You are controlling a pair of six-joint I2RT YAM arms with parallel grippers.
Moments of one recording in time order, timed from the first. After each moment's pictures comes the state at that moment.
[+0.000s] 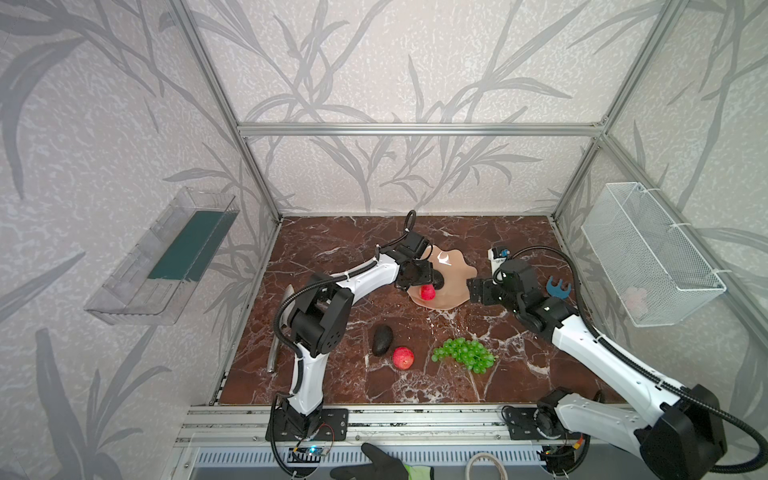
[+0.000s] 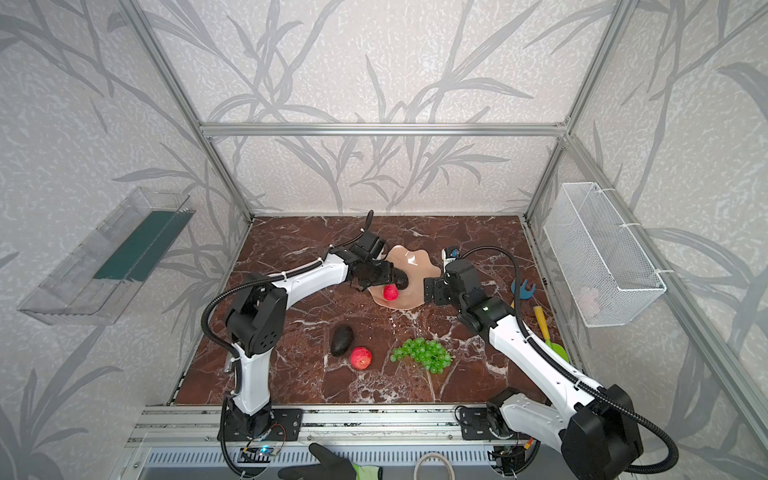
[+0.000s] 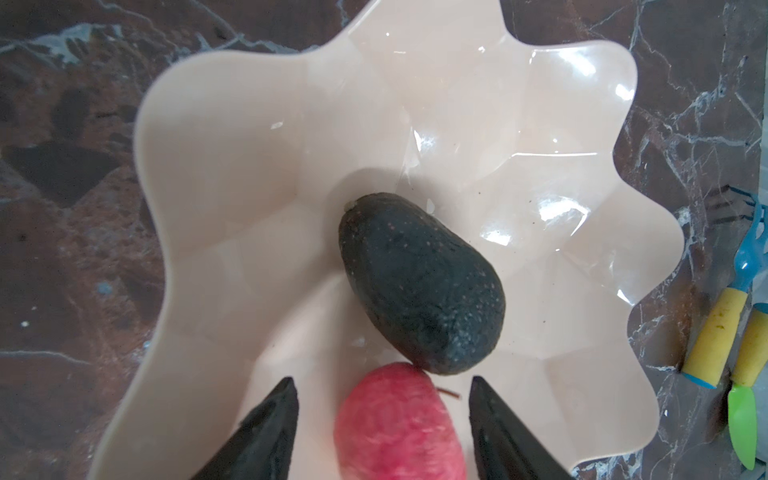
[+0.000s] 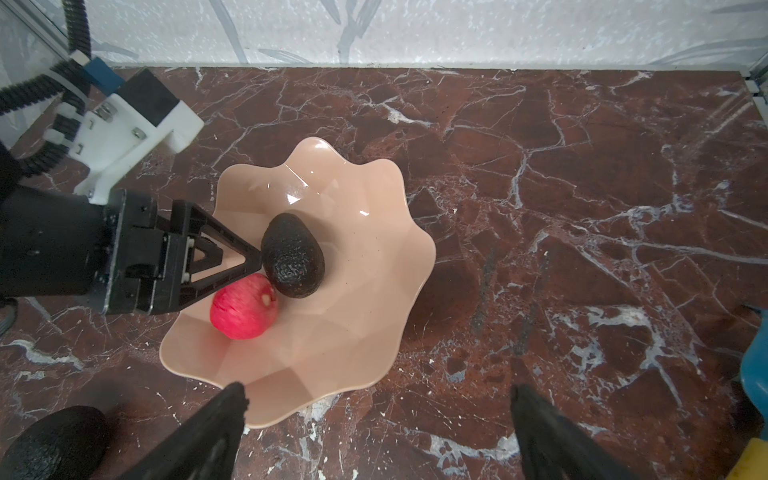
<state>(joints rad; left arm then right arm) -0.62 2.02 1.53 -0.53 0.11 -0.64 0.48 1.12 0.81 -0.33 0.16 0.28</state>
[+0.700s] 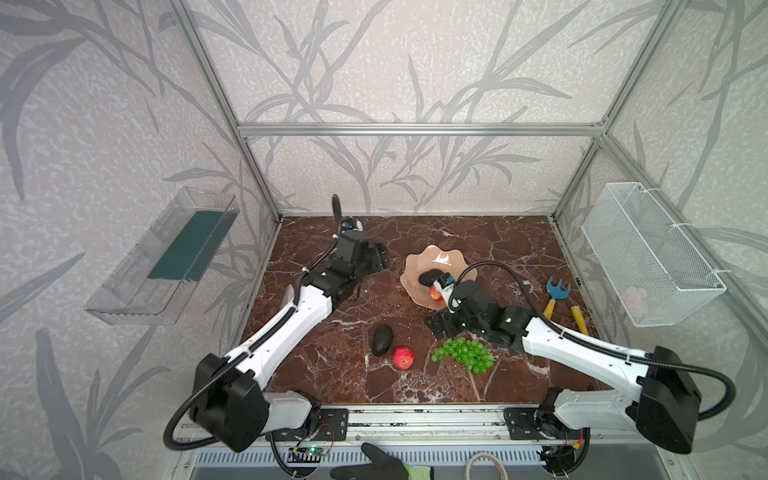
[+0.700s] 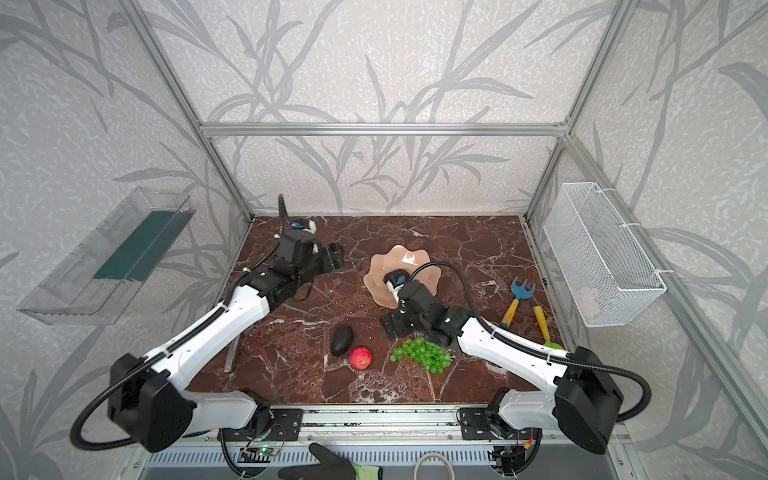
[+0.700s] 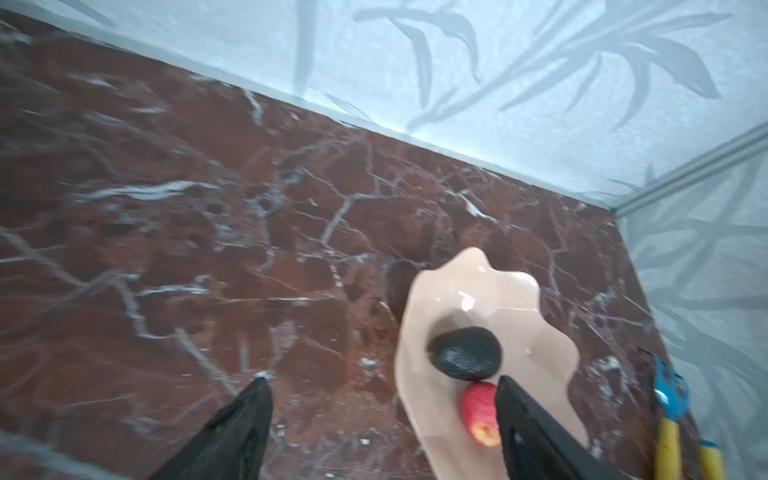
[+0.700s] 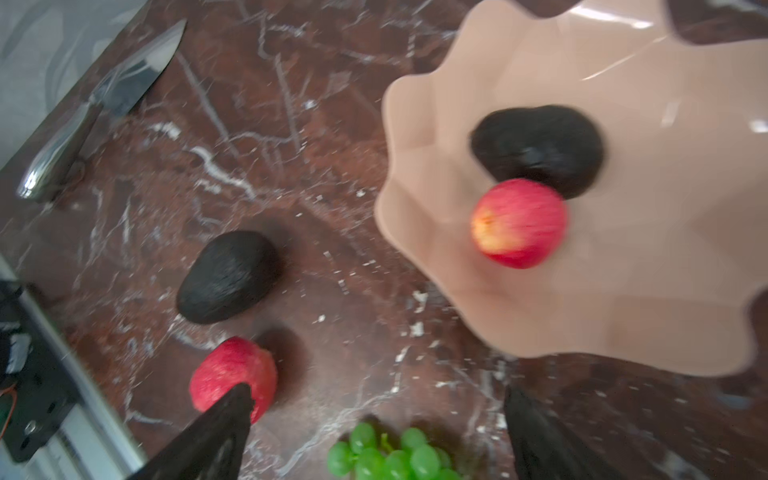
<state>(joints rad) -0.41 1.26 1.04 -0.34 -0.20 -0.58 0.91 1.32 0.86 -0.35 0.03 0.34</state>
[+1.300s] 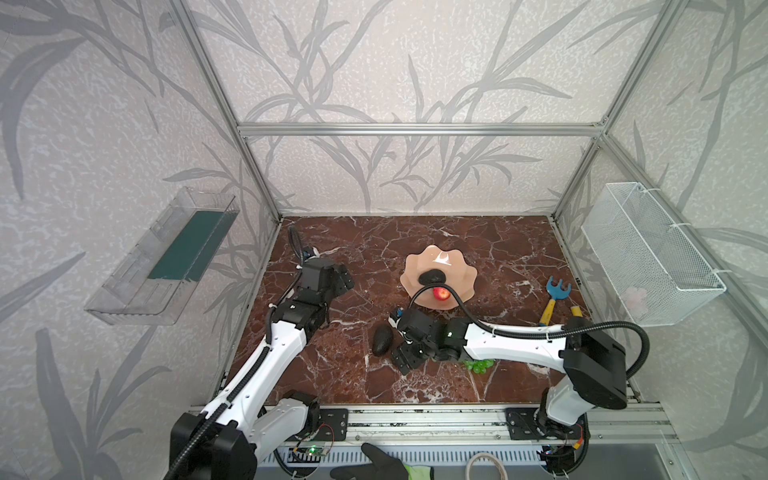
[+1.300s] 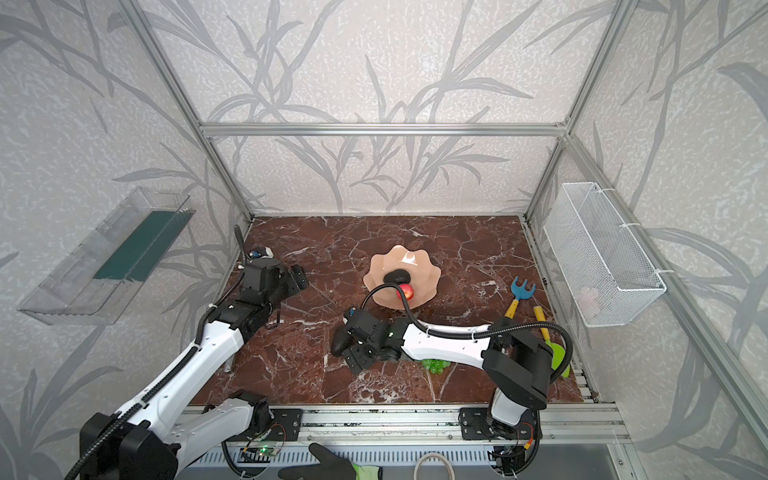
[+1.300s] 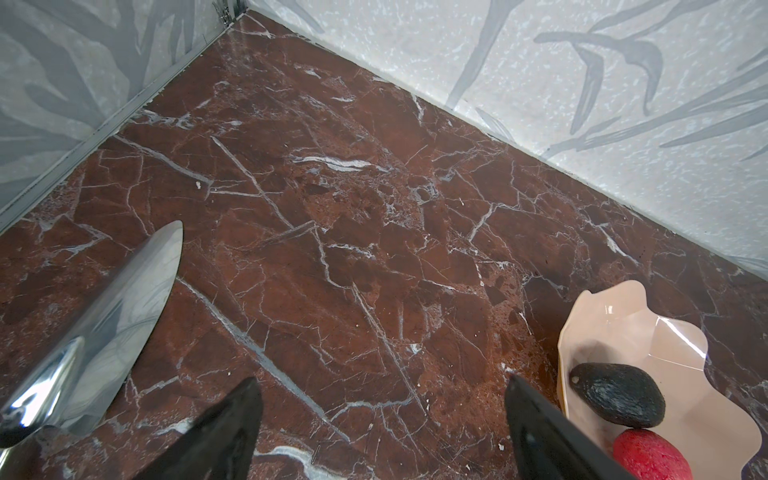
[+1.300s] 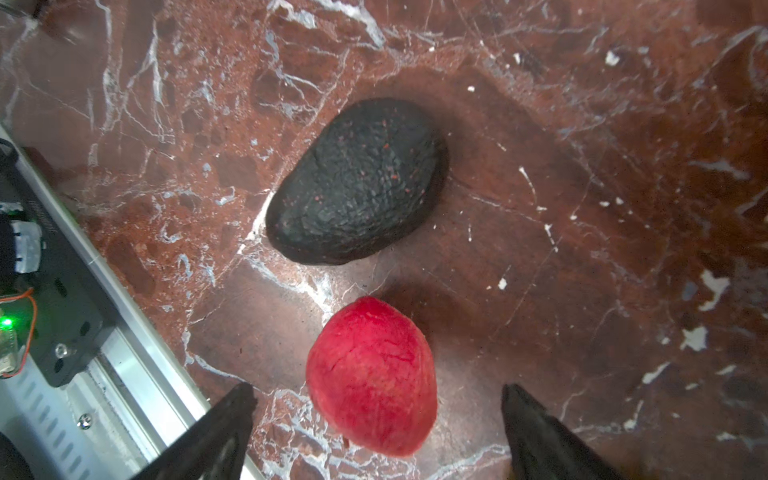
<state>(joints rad) -0.24 1.05 0.78 -0.37 -0.26 -0.58 1.14 1.67 1.04 -0.41 -0.01 0.46</state>
